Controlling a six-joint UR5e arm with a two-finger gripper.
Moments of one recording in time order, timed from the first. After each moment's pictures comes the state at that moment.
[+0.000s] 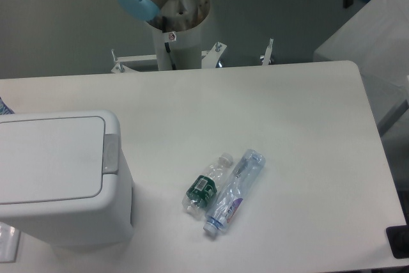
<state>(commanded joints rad) 3.05 -1.37 -1.68 -1.32 1.42 1.94</state>
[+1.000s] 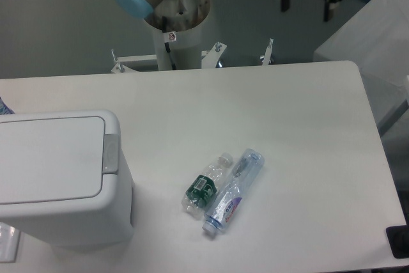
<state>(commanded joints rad) 2.85 -1.38 -1.66 -1.32 1.36 1.41</state>
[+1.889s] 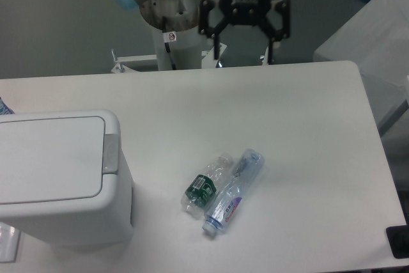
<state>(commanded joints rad) 2.53 -1.48 -1.63 -1.12 1.27 0.48</state>
